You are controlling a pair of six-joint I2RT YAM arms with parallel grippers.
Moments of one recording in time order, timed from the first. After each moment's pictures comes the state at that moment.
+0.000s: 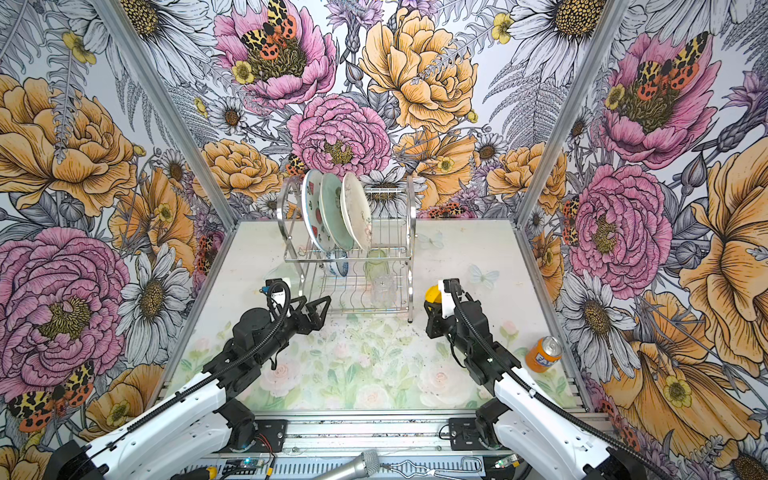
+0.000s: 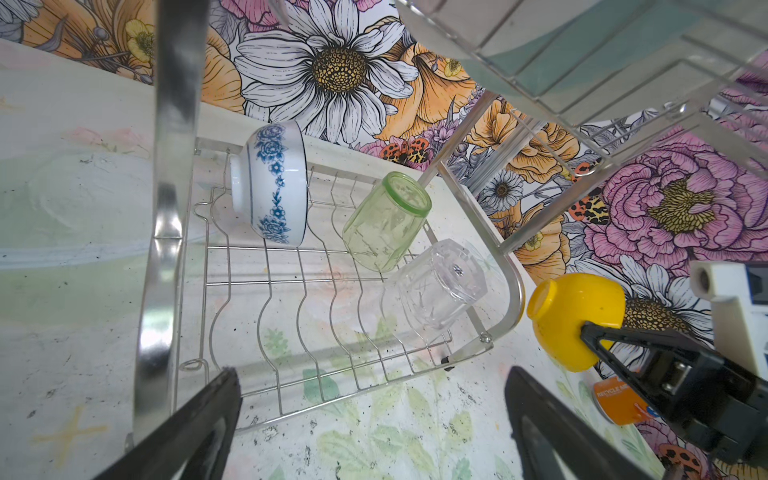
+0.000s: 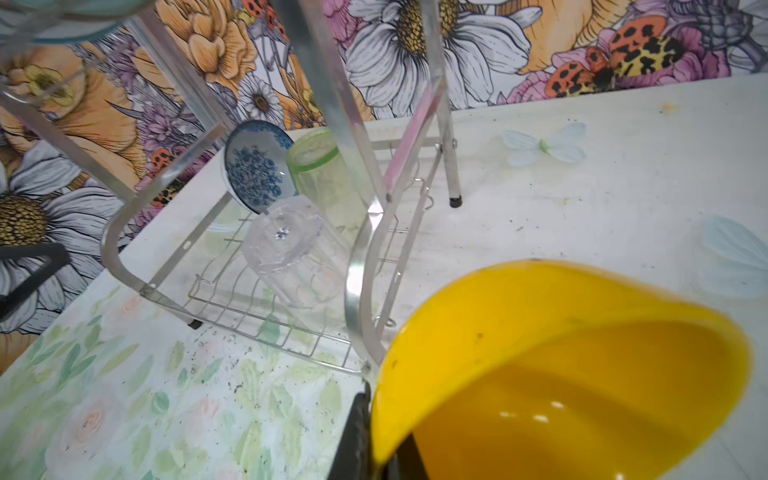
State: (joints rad) left arm -0.59 0.80 0.38 0.20 -0.06 -0.56; right arm 0.43 0.82 0.45 -0.09 -0.05 0.31
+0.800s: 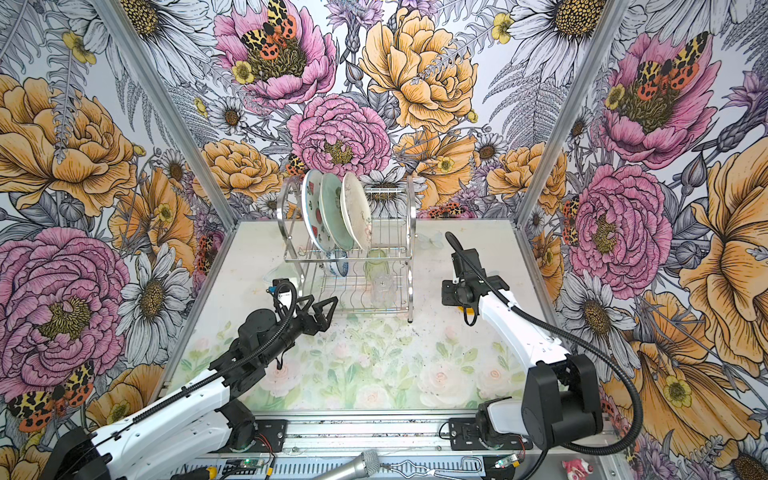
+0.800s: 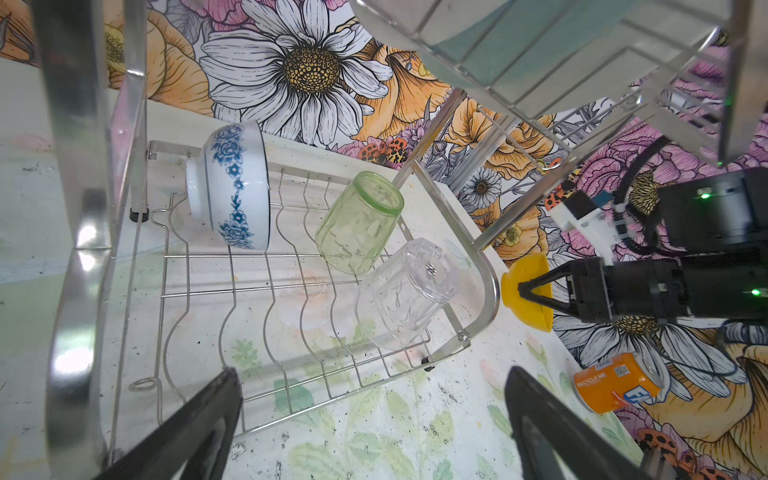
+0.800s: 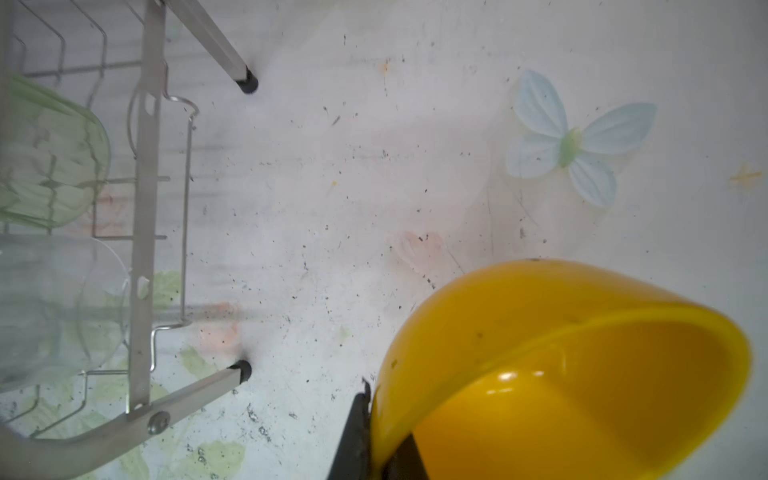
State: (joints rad) left arm -0.65 0.83 0.38 0.28 -0.07 -0.56; right arm 0.21 1.39 1.00 -0.71 0.03 0.22
